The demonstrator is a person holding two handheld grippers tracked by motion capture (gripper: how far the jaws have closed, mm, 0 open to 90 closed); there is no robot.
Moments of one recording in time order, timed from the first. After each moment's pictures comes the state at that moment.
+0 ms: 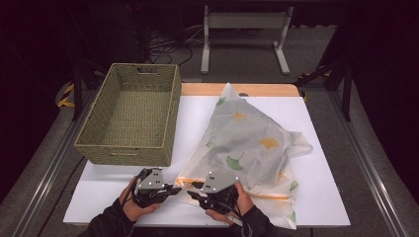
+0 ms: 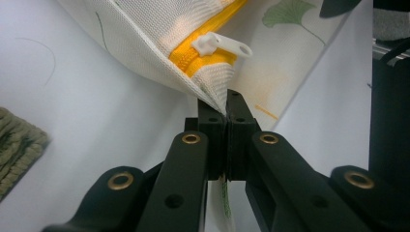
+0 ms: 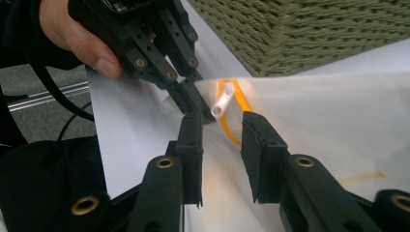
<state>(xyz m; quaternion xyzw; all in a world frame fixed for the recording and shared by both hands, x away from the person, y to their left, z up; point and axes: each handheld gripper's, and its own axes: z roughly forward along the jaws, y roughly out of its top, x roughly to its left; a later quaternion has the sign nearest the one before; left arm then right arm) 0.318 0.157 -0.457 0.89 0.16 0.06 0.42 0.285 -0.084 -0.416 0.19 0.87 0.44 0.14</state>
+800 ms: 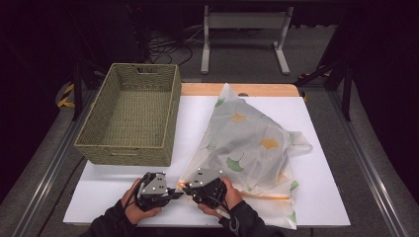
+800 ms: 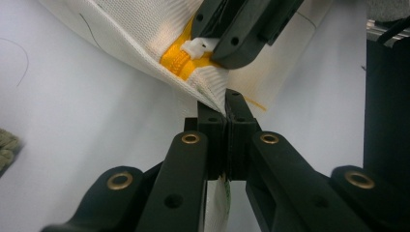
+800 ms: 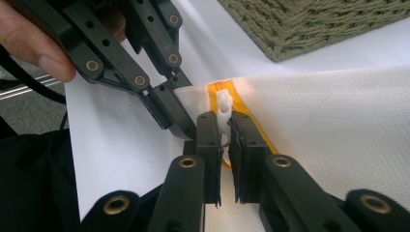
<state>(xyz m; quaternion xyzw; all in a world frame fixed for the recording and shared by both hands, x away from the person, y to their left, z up) 0.312 0.153 -0.460 0.90 0.14 0.06 0.41 0.305 -0.063 -0.437 0.20 0.88 0.41 0.11</state>
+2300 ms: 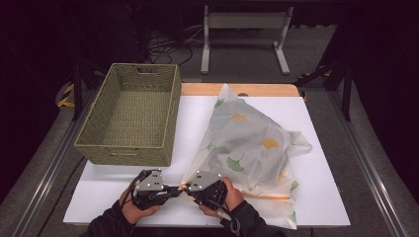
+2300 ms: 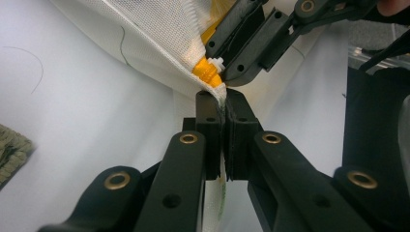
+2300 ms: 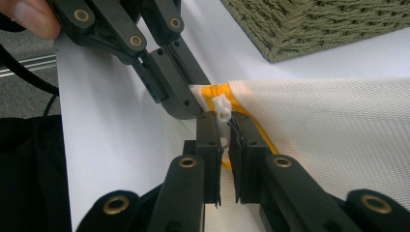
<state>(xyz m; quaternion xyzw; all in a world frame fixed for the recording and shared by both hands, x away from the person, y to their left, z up) 0.312 0.158 -0.451 0.89 0.16 0.05 0.43 0.301 -0.063 -0.436 0.18 0.89 0.39 0.14</state>
